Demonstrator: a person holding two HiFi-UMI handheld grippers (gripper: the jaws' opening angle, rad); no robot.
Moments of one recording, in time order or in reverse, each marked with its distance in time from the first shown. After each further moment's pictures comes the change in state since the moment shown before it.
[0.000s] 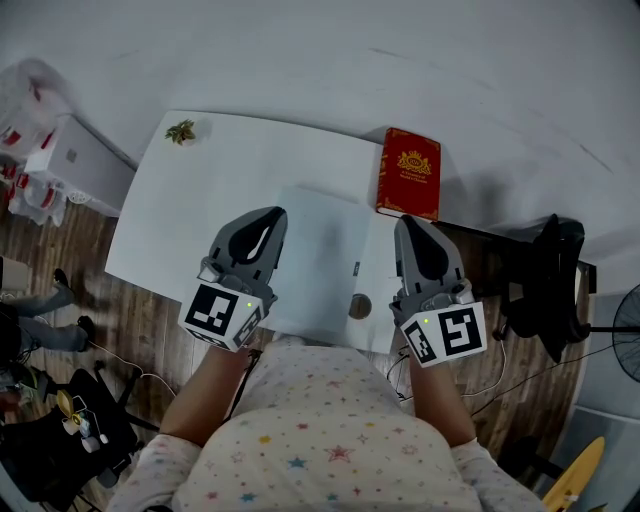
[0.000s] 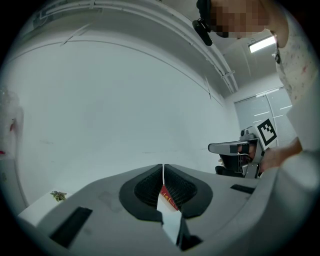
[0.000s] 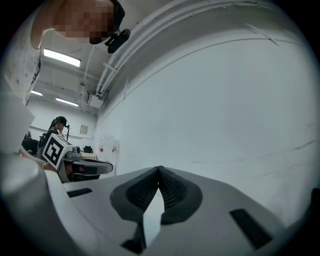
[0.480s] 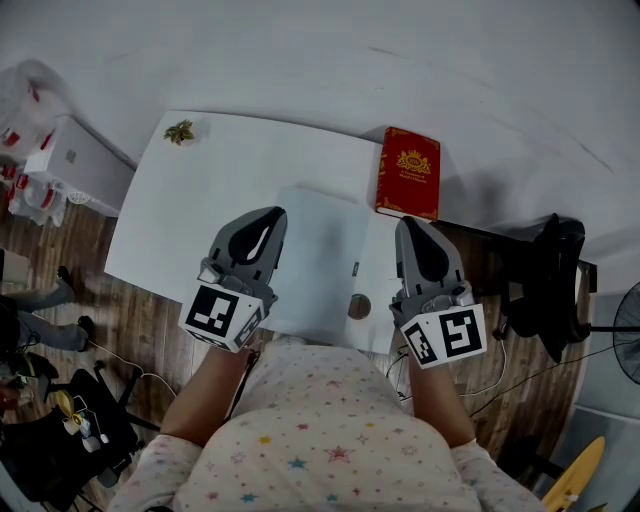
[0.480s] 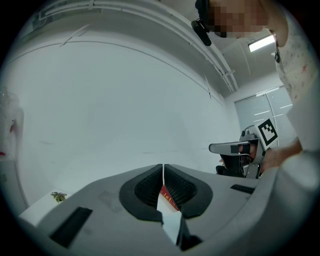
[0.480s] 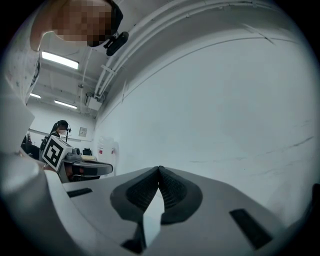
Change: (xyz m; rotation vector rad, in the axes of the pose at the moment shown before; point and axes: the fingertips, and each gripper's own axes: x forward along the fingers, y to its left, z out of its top) left arm 0.004 -0.002 0.000 0.008 -0.003 0.006; right arm -0.002 -0.005 -0.002 0.024 -0.014 -0.005
